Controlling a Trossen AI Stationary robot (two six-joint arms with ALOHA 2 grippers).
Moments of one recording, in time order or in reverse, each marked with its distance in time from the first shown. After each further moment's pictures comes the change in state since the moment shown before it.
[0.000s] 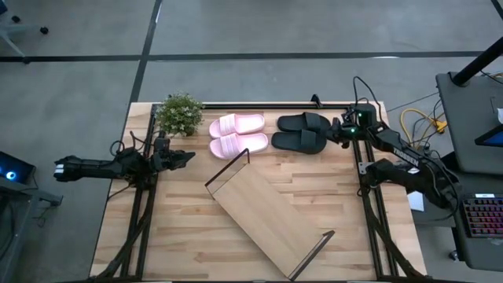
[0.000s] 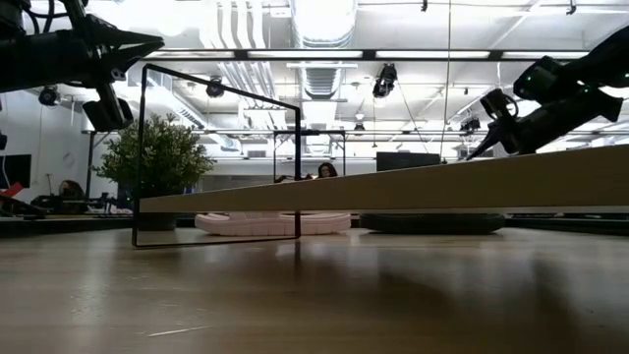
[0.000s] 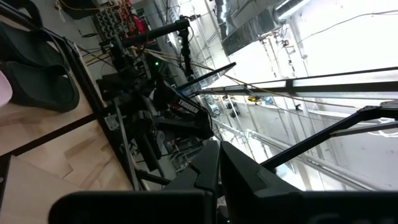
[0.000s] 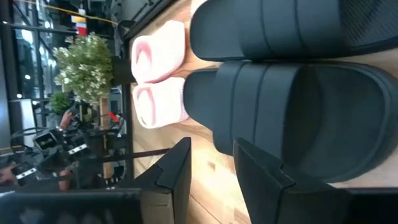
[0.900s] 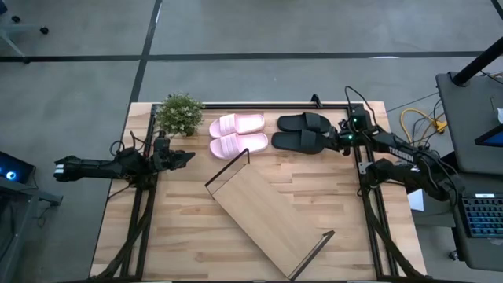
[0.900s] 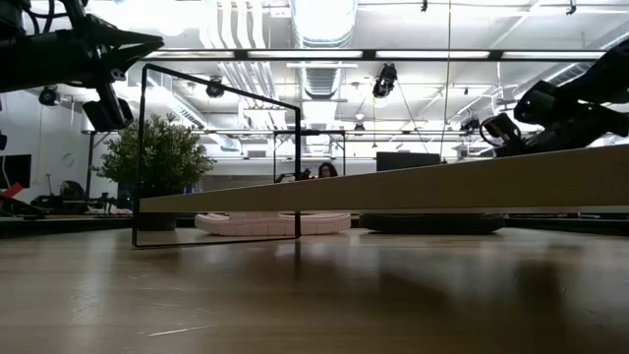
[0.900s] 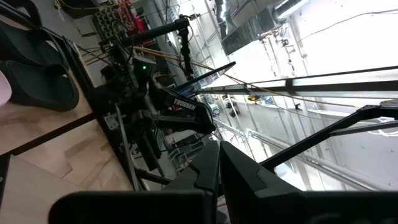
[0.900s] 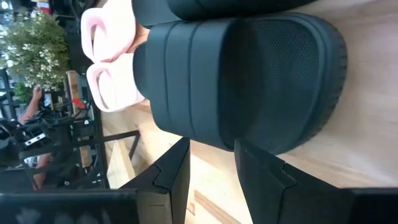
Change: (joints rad) left arm 0.000 0.000 0.000 0.000 0.003 0.001; right arm 0.000 0.079 -0.084 0.019 -0.001 -0.077
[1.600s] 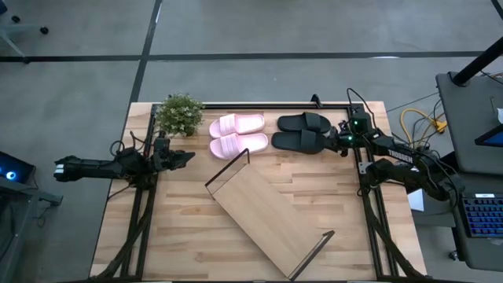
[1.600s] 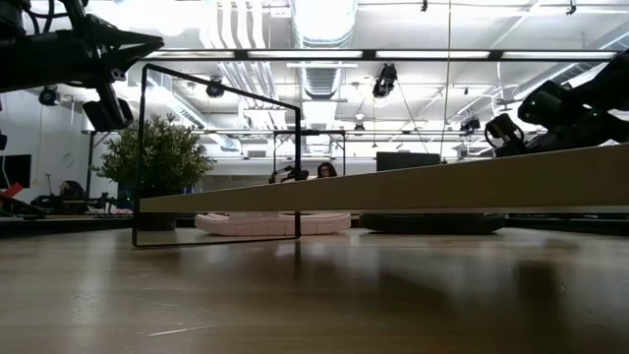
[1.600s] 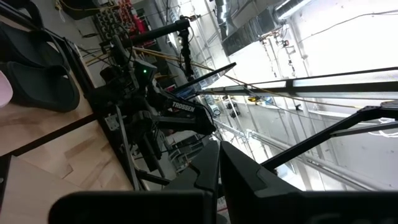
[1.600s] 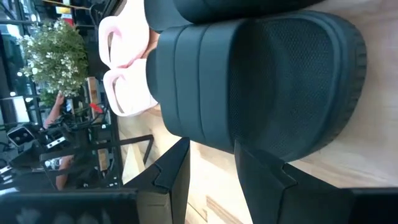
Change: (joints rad) left arm 0.000 0.000 0.000 0.000 -0.004 0.001; right arm 0.011 0.002 -0.055 0.141 -0.022 0.088
